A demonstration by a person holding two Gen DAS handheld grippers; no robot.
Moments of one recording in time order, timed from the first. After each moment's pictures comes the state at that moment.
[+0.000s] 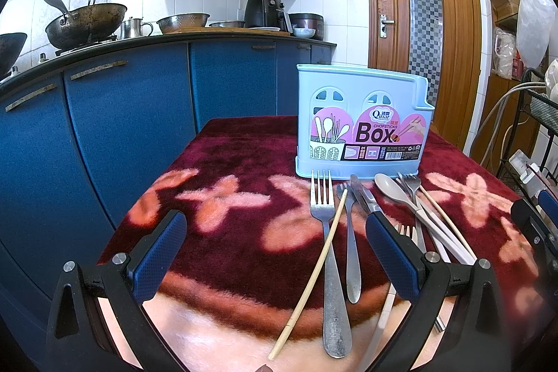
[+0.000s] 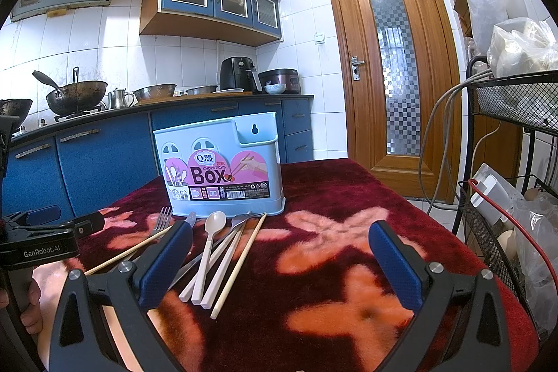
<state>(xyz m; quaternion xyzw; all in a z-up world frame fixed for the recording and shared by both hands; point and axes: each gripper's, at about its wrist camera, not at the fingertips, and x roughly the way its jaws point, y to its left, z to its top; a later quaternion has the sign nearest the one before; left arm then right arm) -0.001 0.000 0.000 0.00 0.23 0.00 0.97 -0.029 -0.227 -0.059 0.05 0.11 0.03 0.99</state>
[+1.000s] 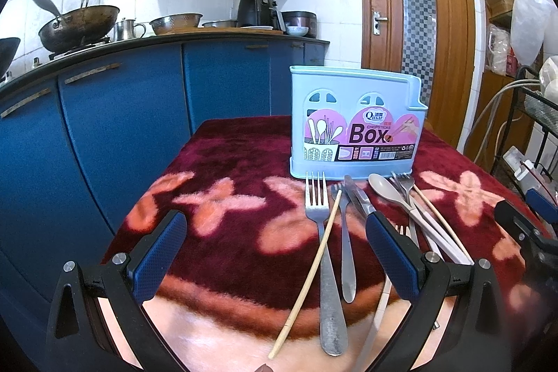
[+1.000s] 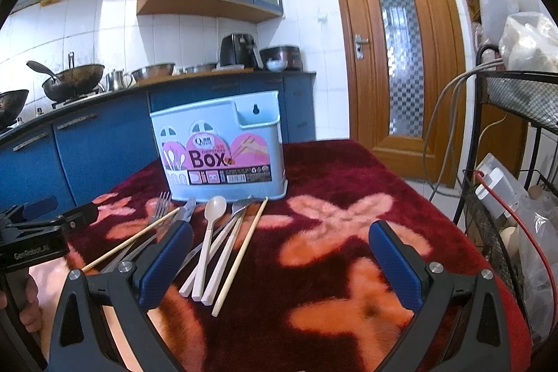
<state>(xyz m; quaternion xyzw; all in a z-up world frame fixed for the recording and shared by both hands) 0.003 0.002 0.011 0.01 0.24 -0.01 0.97 -0.009 -0.224 -0.052 0.04 0.19 0.04 0.98</state>
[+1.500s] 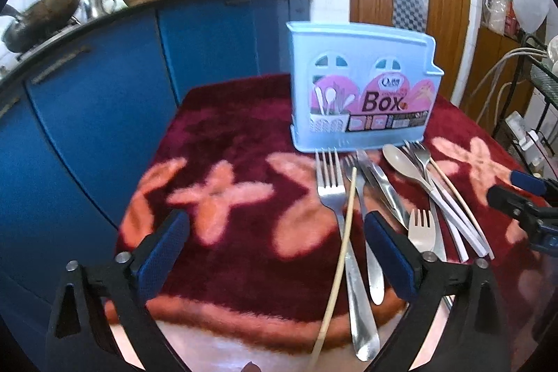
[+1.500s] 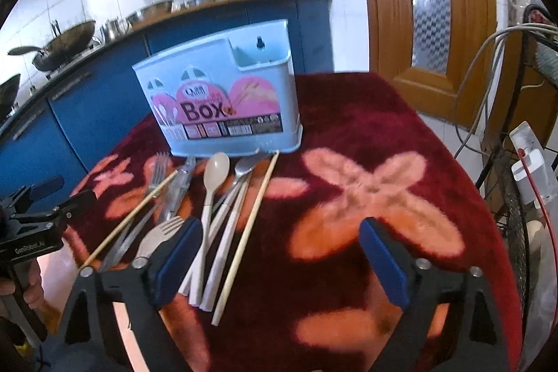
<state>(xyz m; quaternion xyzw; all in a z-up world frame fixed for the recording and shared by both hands) 0.056 0.010 0.009 0.04 0.35 -0.05 0.93 0.053 -0.225 -0.053 0.05 0.35 0.09 0.93</state>
